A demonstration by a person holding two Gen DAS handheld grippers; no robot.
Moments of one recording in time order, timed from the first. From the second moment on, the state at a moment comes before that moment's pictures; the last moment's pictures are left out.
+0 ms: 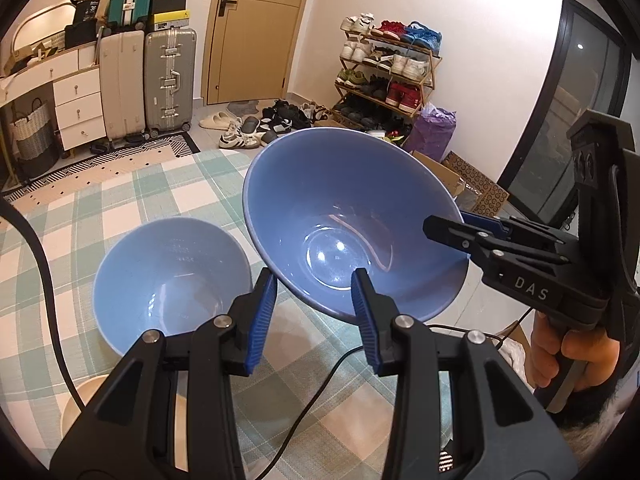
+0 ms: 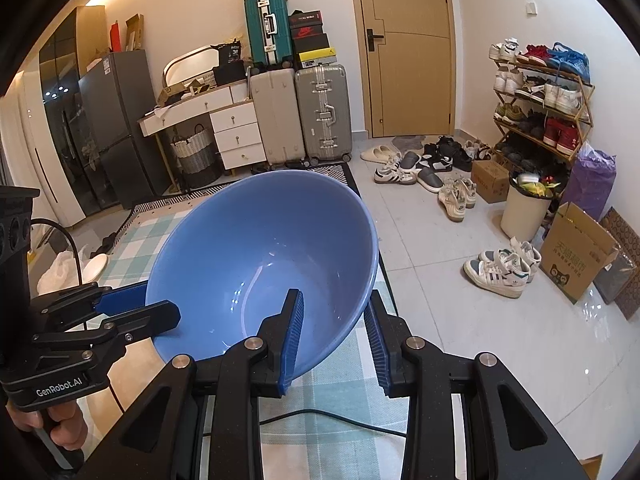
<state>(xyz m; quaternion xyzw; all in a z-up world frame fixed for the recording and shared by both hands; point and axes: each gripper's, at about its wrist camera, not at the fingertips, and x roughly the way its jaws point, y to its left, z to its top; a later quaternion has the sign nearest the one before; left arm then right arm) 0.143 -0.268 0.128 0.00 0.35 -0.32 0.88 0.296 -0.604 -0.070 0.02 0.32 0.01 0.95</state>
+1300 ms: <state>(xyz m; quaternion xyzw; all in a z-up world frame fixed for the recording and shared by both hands) 0.142 -0.129 0.167 -0.04 0.34 -0.22 0.92 0.368 -0.477 -0.062 -0.01 0.33 0.10 0.94</state>
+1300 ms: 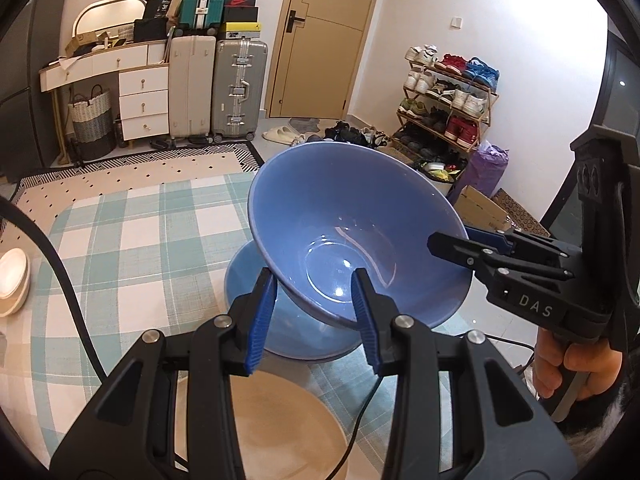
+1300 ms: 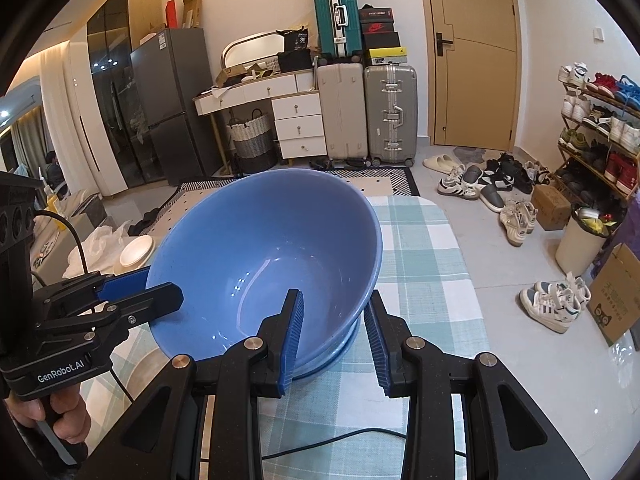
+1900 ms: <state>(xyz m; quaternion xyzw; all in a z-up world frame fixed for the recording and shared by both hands) 0.185 -0.118 0.124 -0.04 0.37 -0.19 0.91 0.410 -0.463 -0.102 -0.01 0.37 0.12 0.92</state>
